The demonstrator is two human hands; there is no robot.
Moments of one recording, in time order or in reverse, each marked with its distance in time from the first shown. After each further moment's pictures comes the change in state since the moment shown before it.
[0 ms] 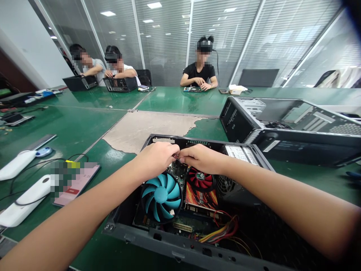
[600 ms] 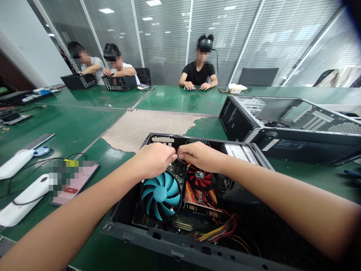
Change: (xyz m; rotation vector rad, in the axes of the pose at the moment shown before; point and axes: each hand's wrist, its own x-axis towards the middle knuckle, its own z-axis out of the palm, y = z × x) left_hand 0.000 -0.004 0.004 0.050 -0.085 -0.075; right_hand 0.001 -0.001 0.000 -0.038 0.049 -0.011
